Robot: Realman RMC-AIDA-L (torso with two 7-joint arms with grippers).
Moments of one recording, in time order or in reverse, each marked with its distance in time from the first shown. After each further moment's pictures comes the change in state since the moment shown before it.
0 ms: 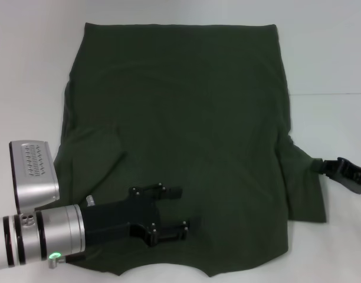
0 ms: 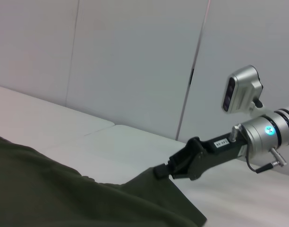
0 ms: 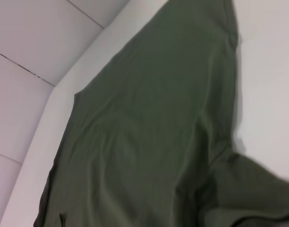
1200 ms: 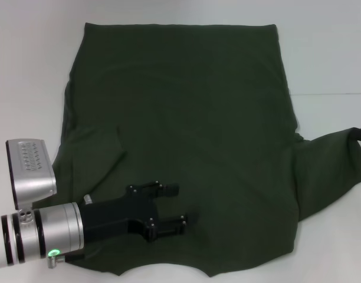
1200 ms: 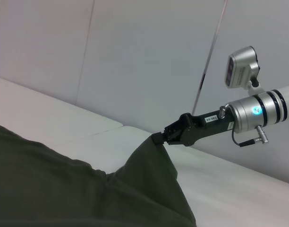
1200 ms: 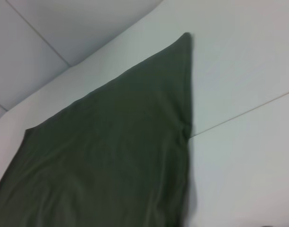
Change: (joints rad) left arm 0.002 0.000 -0.011 0.000 -0.007 -0.009 -0.047; right arm 0.065 -0.094 -0.017 -0.024 -0.038 0.153 -0.006
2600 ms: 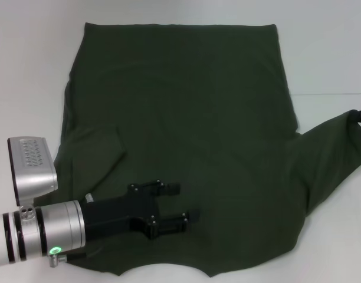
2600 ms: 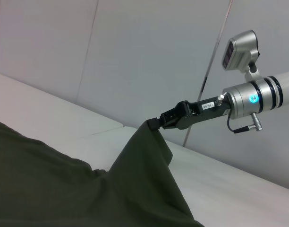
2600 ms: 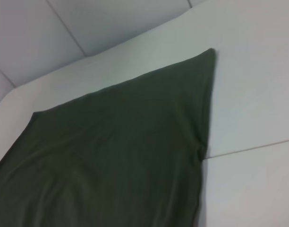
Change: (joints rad) left arm -0.008 0.000 0.000 -0.002 -0.001 -0.001 -0.034; right arm 0.037 -0.039 -0.068 -0.063 -0.042 -0.028 -0.016
